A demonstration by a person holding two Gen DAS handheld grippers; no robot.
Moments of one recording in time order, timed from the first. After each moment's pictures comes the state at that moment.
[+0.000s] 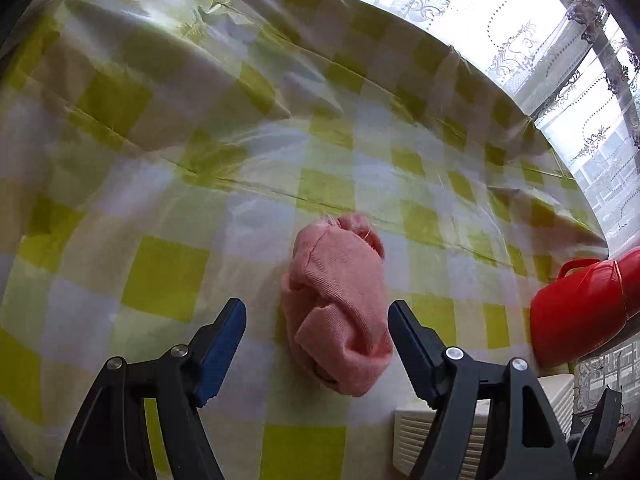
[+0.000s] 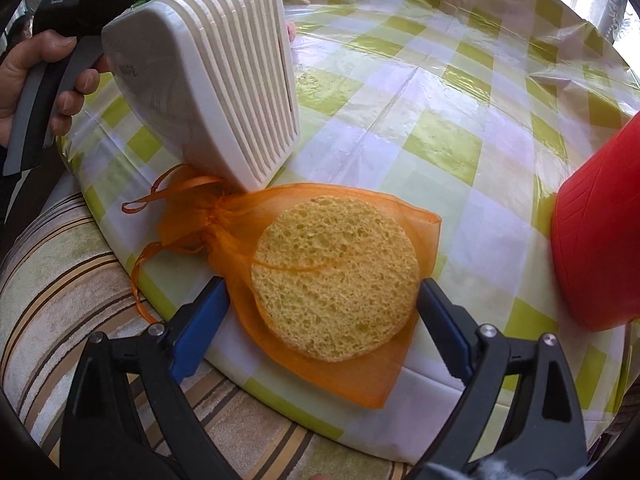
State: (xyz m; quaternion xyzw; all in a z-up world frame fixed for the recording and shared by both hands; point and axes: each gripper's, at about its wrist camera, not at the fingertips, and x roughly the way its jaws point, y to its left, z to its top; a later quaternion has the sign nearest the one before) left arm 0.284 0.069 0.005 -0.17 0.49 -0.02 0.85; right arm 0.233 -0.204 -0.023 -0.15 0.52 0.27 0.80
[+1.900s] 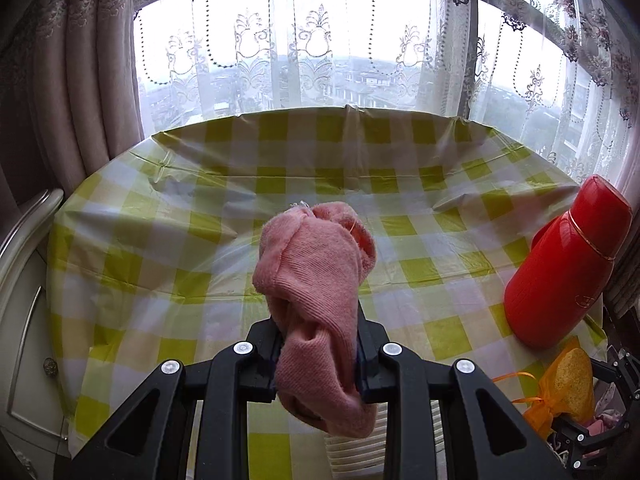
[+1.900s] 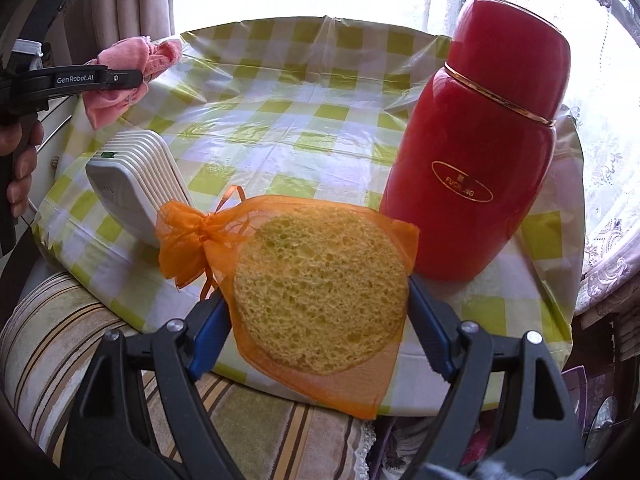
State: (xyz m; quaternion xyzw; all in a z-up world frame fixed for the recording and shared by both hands) left arm 0.232 -0.045 0.115 0.01 0.36 -0.02 0.93; right arm 0.189 -0.305 0.057 -0.07 0.42 0.13 0.89
